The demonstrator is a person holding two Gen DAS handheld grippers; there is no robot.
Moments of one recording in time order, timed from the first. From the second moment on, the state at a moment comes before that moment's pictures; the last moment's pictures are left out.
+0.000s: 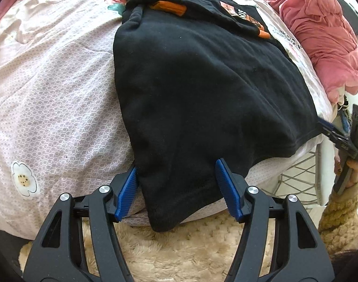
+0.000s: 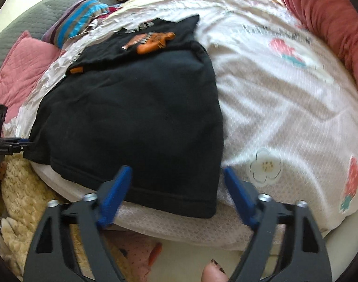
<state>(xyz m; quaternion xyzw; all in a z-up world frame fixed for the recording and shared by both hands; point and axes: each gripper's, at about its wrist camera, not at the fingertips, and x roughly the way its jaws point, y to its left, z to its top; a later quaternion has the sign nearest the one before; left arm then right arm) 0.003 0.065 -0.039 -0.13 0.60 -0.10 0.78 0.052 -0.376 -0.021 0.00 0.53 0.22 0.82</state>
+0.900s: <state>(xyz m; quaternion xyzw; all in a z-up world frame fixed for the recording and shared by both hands) 0.008 0.082 -0.037 -0.20 0.58 -0.12 0.78 0.066 -0.379 0.045 0.08 0.39 0.27 0.88</state>
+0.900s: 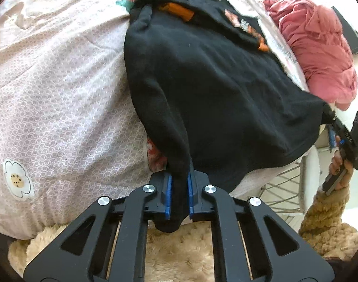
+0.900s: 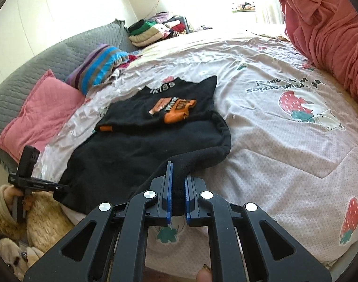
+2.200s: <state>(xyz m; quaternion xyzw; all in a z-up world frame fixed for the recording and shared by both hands) 0.062 0.124 0.086 -0.22 0.39 -0.05 0.89 0.121 -0.372 0.106 0.09 0.29 0.21 0.93</state>
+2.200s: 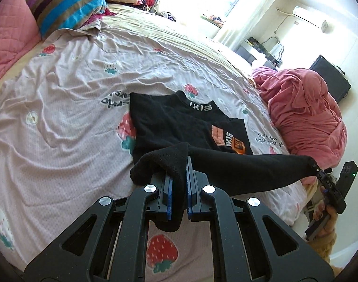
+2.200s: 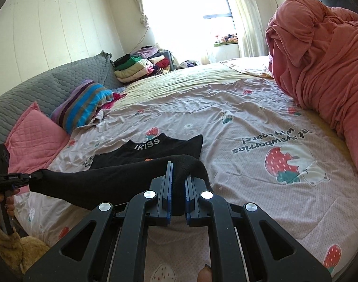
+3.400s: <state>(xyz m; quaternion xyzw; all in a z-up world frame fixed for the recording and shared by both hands) 0.136 0.130 0.081 -0.22 0.36 0.02 0.91 0.207 -0.347 0.103 0.09 0.29 0.19 0.93</state>
